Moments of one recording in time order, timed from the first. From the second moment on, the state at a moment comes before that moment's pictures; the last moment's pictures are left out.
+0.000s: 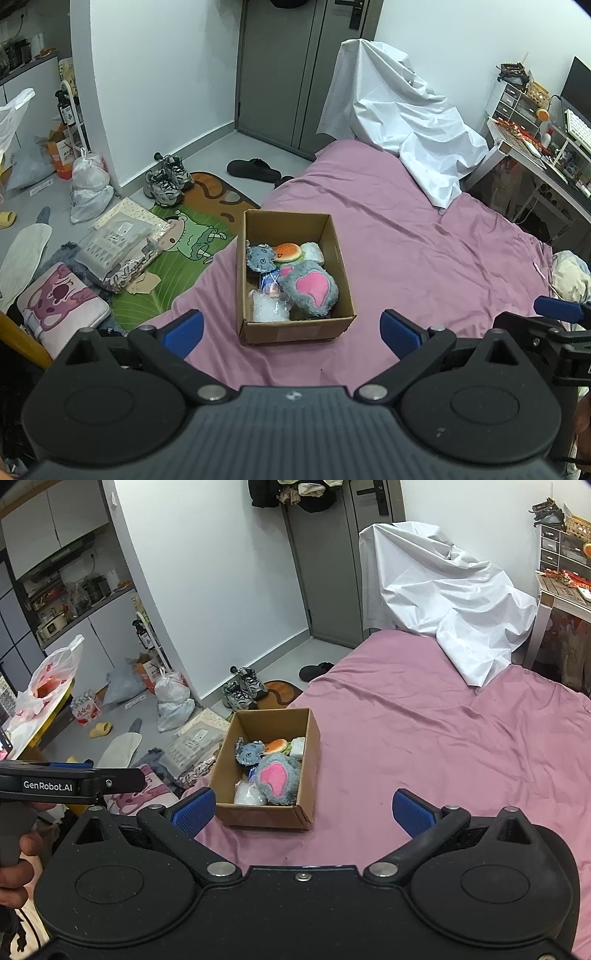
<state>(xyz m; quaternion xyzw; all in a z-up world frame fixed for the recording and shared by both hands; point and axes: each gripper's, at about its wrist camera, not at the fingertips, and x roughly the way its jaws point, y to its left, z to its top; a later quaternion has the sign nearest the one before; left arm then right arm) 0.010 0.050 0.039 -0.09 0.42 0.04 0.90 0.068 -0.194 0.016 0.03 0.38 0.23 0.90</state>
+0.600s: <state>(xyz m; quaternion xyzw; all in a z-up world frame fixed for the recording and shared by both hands) 0.007 0.052 0.041 -0.09 0.41 0.05 0.91 0.068 -0.193 0.015 0.04 0.37 0.24 0.89</state>
